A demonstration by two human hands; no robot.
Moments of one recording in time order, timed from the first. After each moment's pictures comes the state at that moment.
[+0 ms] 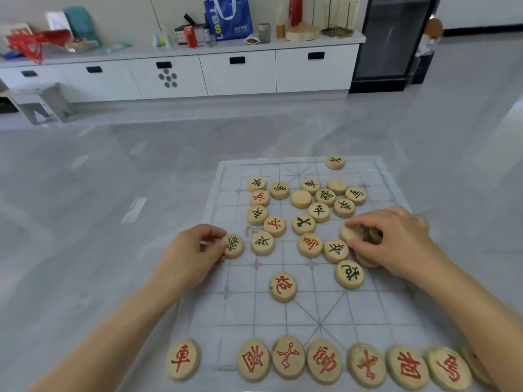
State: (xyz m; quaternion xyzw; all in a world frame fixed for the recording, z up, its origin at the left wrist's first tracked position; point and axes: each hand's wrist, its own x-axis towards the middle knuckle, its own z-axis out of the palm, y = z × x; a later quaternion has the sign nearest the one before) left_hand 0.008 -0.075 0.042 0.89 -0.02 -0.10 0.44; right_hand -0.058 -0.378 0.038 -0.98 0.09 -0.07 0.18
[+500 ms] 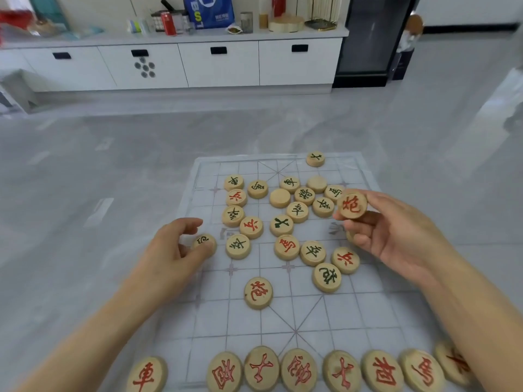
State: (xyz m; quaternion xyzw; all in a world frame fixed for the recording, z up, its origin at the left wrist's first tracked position) left_hand 0.005 -0.087 0.041 0.91 -0.05 -0.06 0.41; right_hand -0.061 -0.384 0.066 -0.54 0.23 -0.01 0.81
